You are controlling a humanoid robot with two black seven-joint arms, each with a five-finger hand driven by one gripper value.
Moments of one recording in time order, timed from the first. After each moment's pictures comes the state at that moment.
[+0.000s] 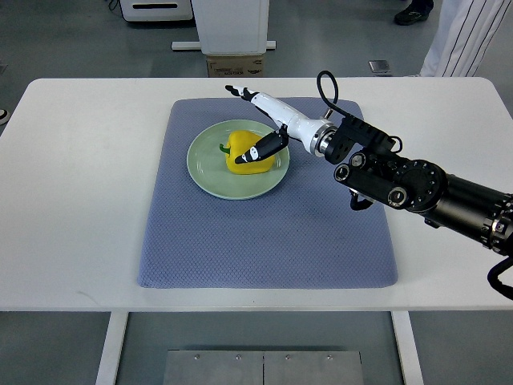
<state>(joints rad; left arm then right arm) -0.01 0.00 -0.11 -0.23 0.09 0.18 -0.17 1.17 0.00 0.03 0.67 -0.77 -0.12 0.31</state>
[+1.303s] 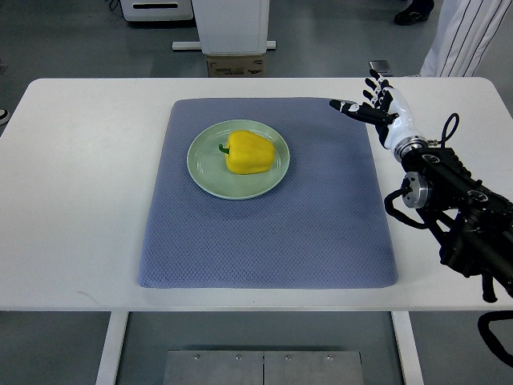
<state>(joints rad) -0.01 0.00 -0.11 -0.23 0.09 0.18 -0.17 0.83 -0.07 0.81 0.64 -0.54 -0.17 0.20</state>
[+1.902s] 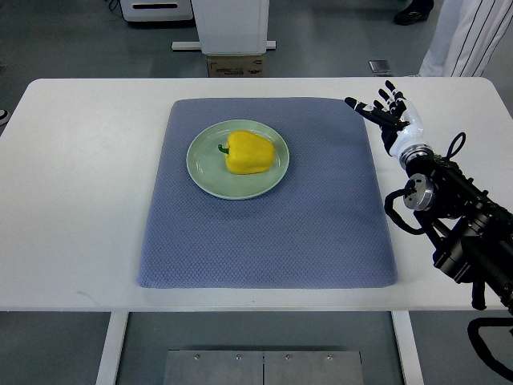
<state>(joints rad) -0.01 0.00 -0.11 -0.23 0.09 0.18 -0.17 0.78 -0.04 0.96 0.65 -0.50 -0.17 0.19</state>
